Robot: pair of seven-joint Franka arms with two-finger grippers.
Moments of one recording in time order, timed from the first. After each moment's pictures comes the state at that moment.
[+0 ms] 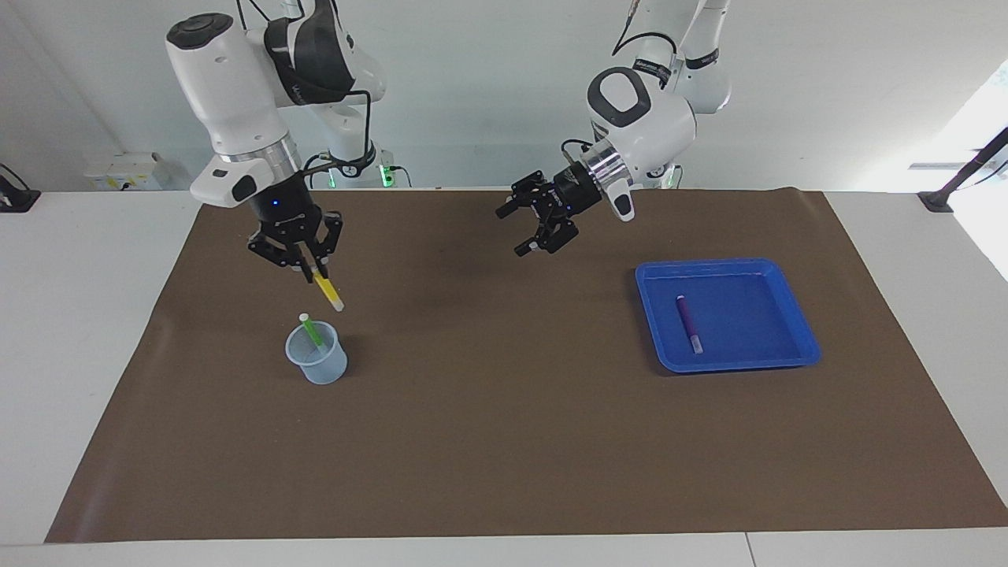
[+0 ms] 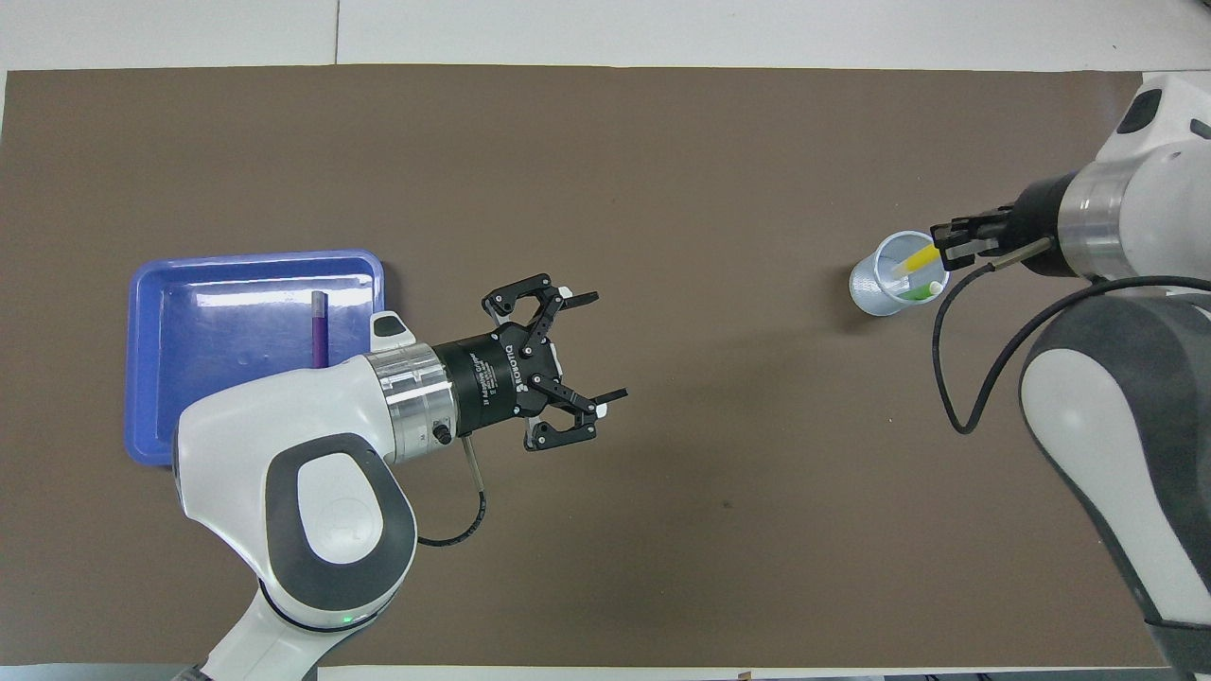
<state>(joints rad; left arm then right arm) -0.40 -0.09 -0.21 -2.21 -1.35 2.49 -1.26 0.04 -0.01 0.02 -1.87 0.09 2.13 -0.34</state>
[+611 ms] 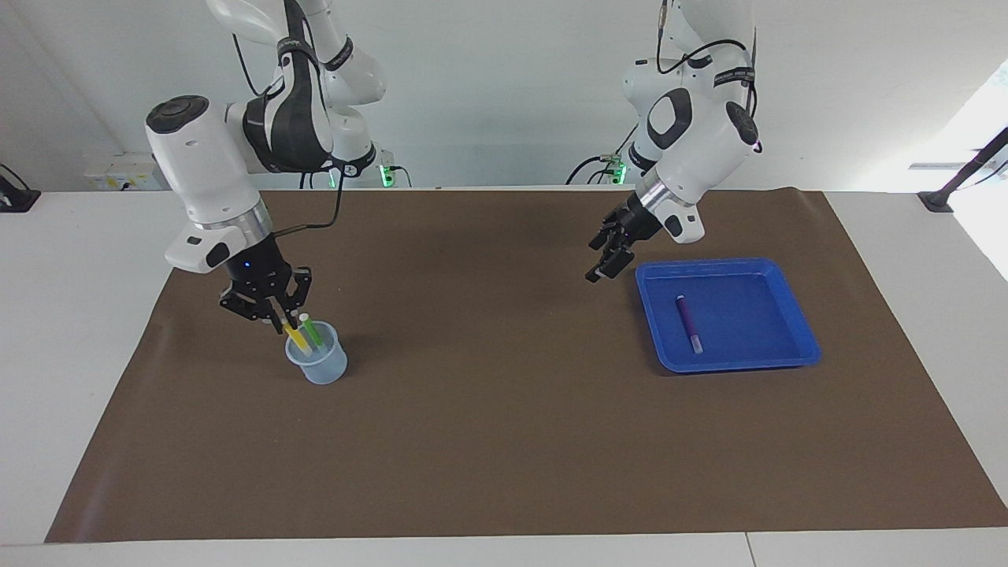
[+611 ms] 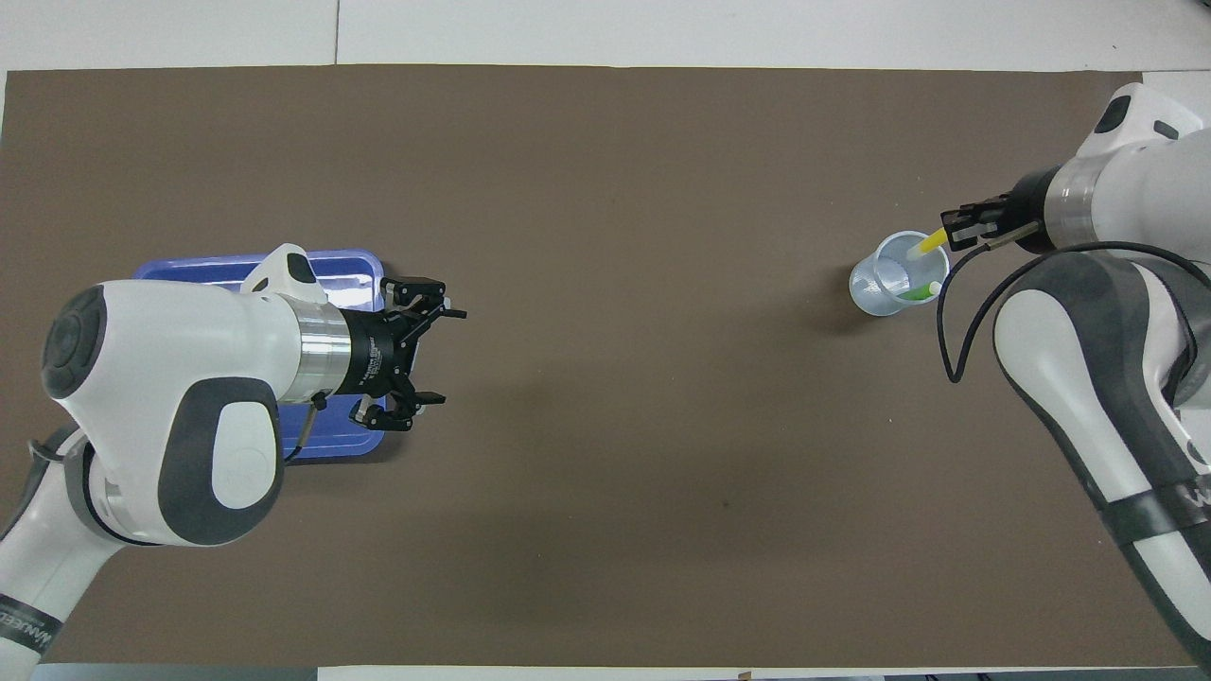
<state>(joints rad) -0.16 -0.09 -0.20 -2.20 -0.52 2.23 -1.20 0.03 0.09 -0.02 -1.92 0.09 2.27 -0.37</state>
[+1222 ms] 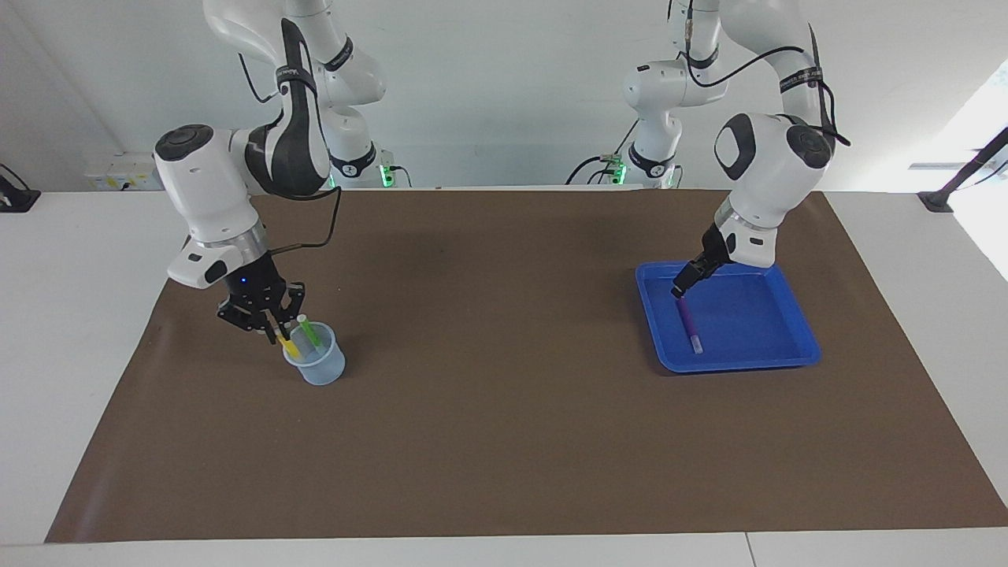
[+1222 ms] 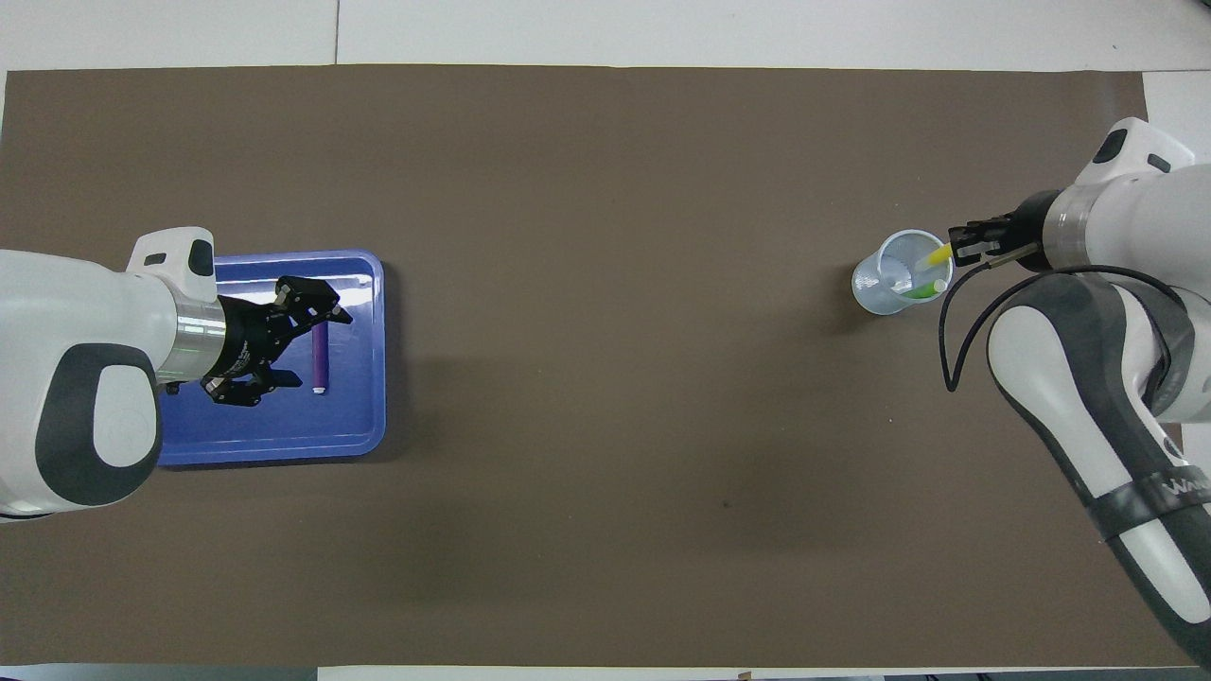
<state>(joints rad) 0.04 -0.01 -0.20 -2.17 -0.14 2.19 -0.48 0.03 0.10 -0.05 -2.01 0.09 2.39 -0.38</state>
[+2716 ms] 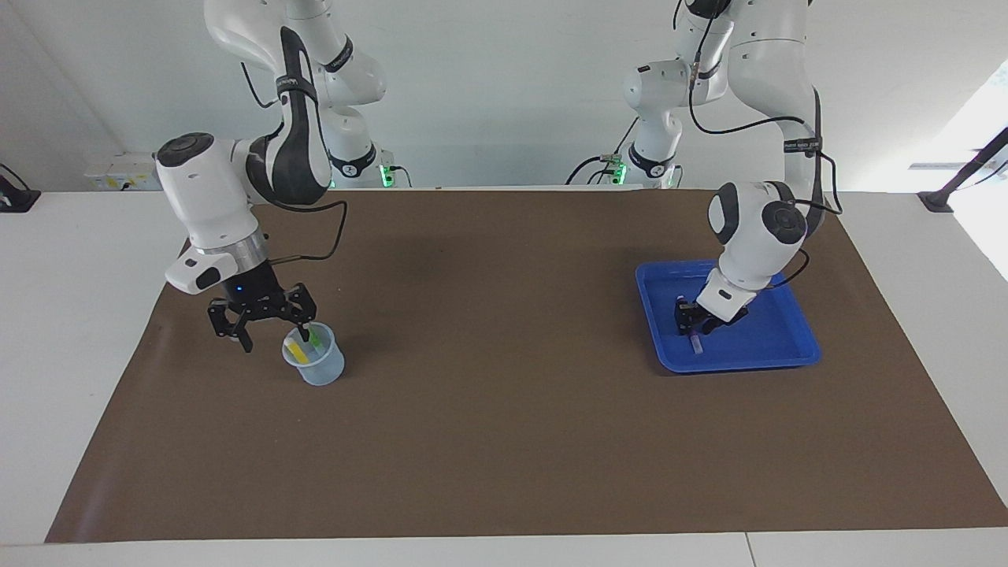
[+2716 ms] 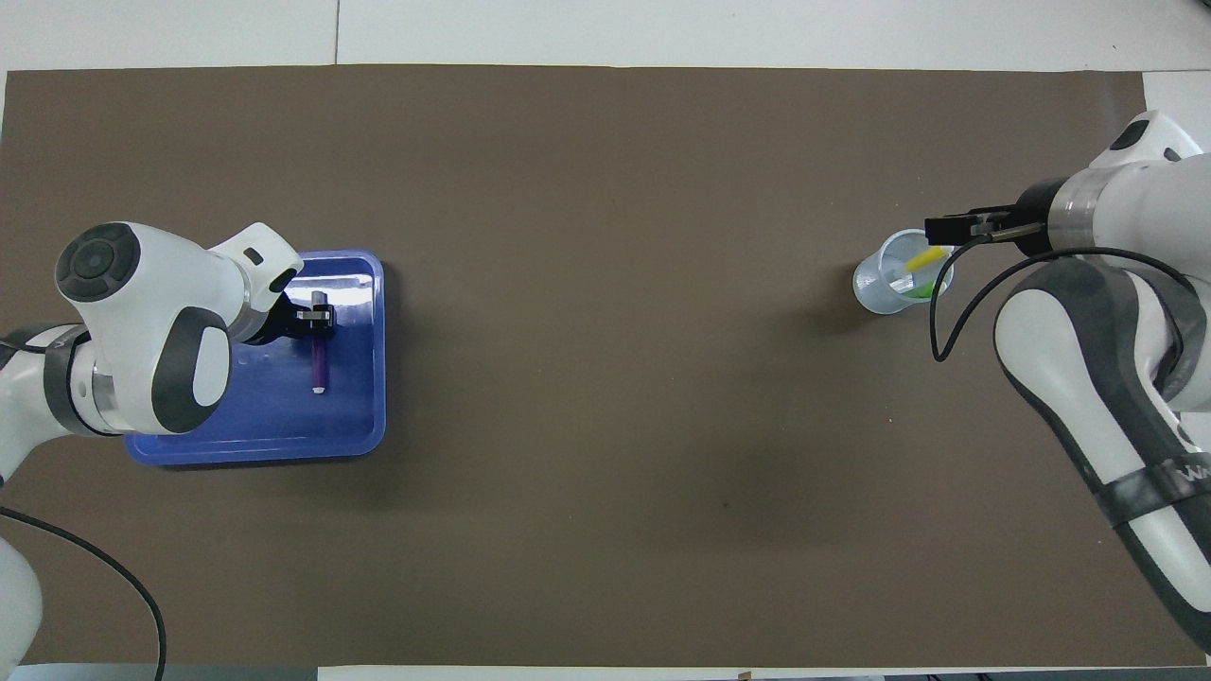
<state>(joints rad) 0.08 0.23 -0.21 -2.13 -0.02 2.35 -0.05 0.03 0.11 -0.06 -1.94 0.13 2.32 -0.21</state>
